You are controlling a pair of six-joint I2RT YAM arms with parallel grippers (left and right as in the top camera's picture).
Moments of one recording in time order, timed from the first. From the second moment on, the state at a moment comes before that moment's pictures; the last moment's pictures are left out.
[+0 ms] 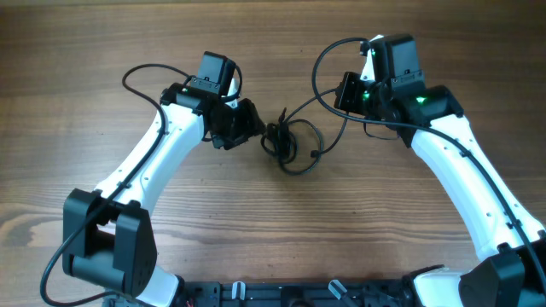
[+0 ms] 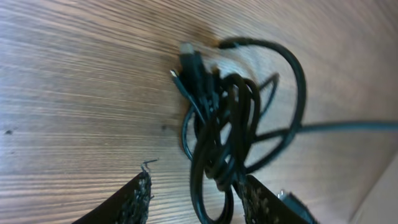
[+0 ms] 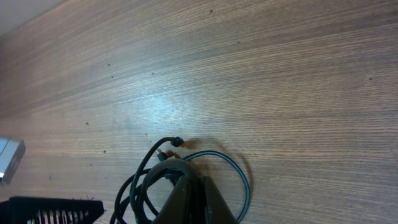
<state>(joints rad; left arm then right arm) -0.32 1.71 1.28 -0.83 0.37 -0.71 0.29 1.54 1.29 -0.65 -0.18 0.51</state>
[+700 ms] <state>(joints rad) -0.44 1.81 1.28 -0.81 0.33 -0.94 0.29 1.54 1.29 -0.65 -0.18 0.51</state>
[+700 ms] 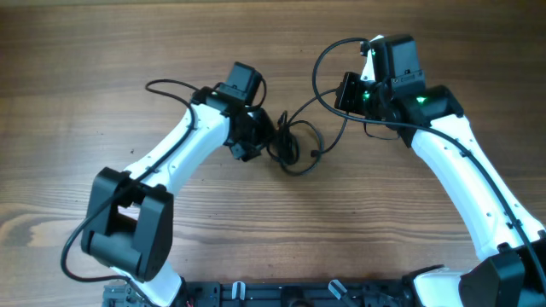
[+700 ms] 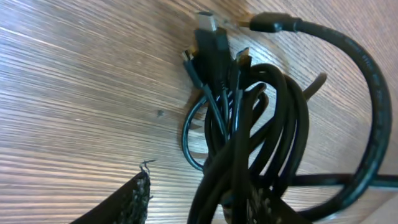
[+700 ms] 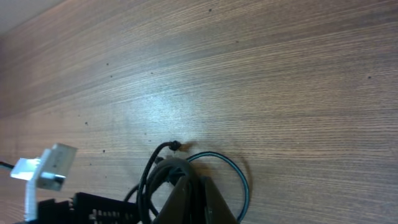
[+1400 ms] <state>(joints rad) -0.55 1.97 1.28 -0.67 0.23 -1.14 0.29 1.54 1.29 -0.67 -0.18 0.51</state>
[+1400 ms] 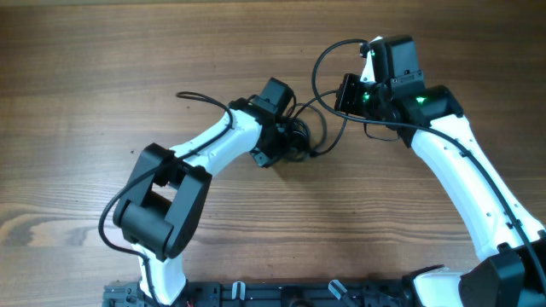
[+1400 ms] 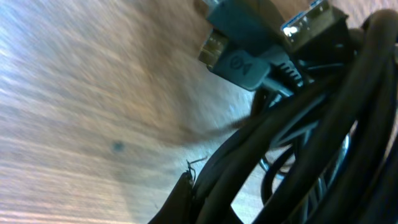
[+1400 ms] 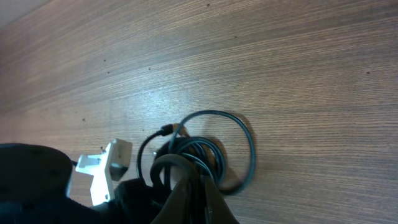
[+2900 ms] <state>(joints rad) -0.18 1.53 1.27 -0.78 0.79 -0.43 0.43 1.54 1.32 -0.41 -0.68 0.46</state>
